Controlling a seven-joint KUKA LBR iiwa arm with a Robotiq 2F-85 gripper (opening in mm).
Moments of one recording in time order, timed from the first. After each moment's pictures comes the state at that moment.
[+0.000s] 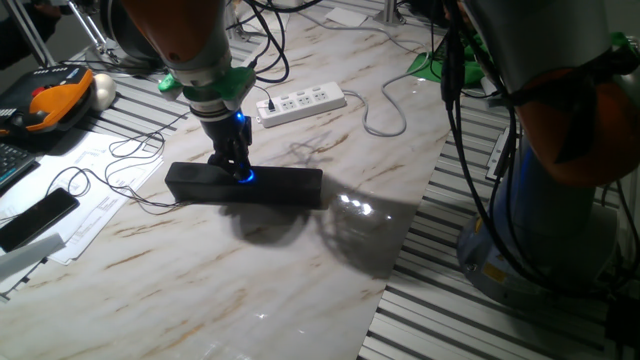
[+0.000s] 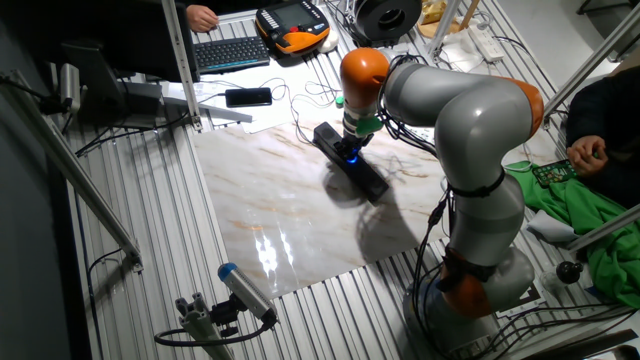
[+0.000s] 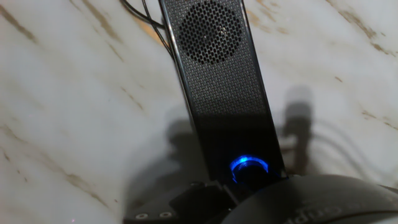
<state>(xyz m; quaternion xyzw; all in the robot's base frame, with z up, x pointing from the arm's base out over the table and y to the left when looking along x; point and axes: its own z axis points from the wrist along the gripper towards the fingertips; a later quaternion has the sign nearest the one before) 0.529 0.085 0.083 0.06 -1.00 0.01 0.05</state>
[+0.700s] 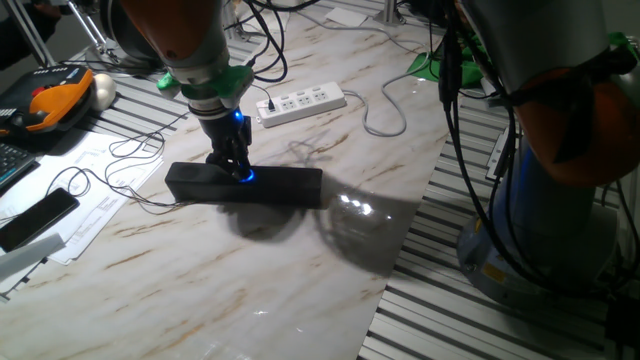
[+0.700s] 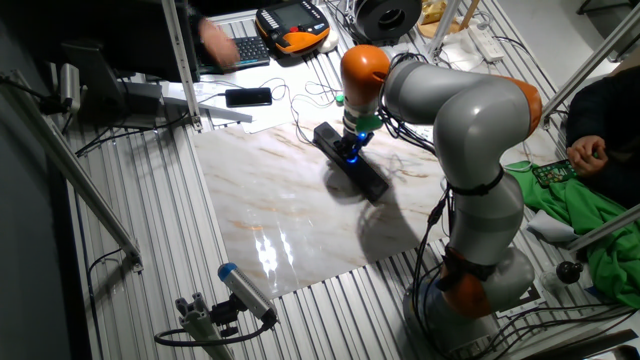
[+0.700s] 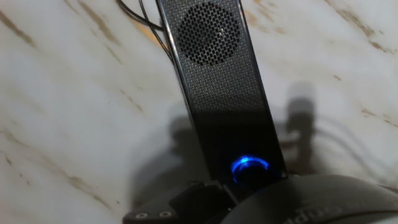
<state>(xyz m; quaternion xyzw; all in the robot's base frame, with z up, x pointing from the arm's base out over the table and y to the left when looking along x) 0.530 0.086 0.083 0.05 -1.00 0.01 0.06</state>
